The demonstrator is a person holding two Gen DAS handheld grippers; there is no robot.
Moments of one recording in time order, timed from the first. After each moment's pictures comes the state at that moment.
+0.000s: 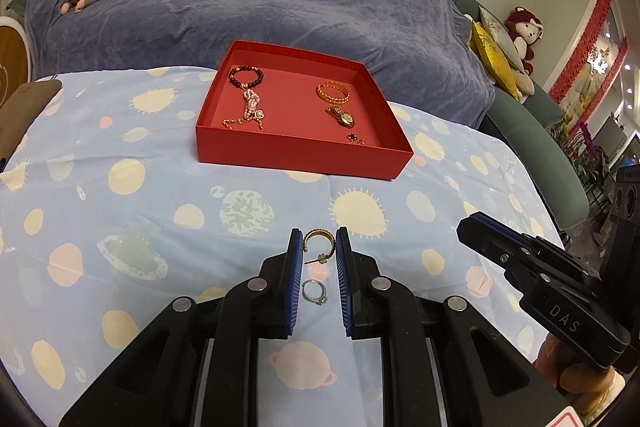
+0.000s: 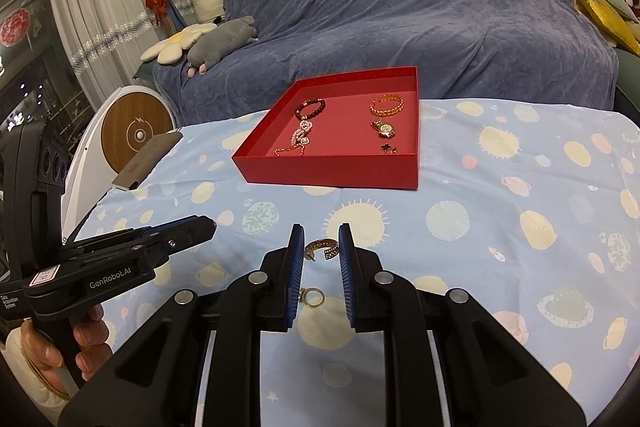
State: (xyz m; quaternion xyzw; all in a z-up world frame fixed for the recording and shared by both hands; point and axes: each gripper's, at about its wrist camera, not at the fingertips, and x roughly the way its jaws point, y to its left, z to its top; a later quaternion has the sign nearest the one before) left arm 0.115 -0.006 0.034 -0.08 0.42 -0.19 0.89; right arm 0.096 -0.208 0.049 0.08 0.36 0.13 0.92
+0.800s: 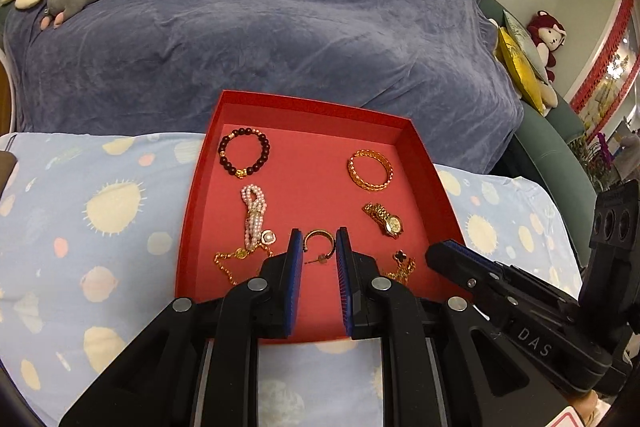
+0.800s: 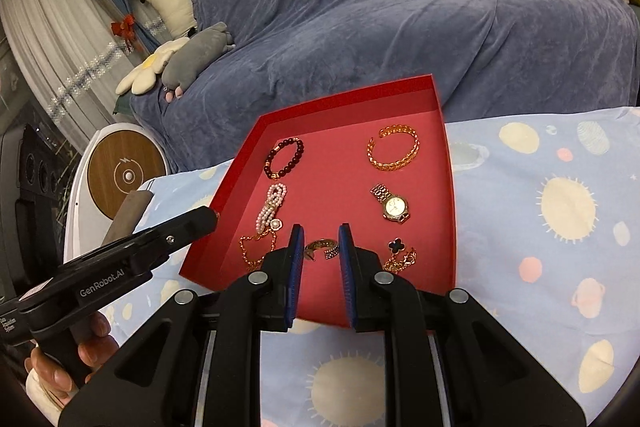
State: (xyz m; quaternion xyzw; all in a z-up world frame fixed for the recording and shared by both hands) left arm 0.295 -0.028 0.031 -0.07 0.43 -0.18 0.88; right arm 0.283 -0.217 0.014 0.17 0.40 0.13 0.89
